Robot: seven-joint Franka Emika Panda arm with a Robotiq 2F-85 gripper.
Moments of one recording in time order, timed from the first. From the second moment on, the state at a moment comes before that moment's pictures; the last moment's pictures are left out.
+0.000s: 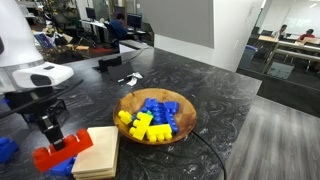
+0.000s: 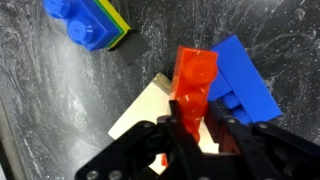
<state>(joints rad) 0.07 -0.48 0.16 -2.56 -0.12 2.04 0.42</state>
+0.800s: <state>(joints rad) -0.04 -0.49 0.15 -2.61 -0.10 2.14 0.65</state>
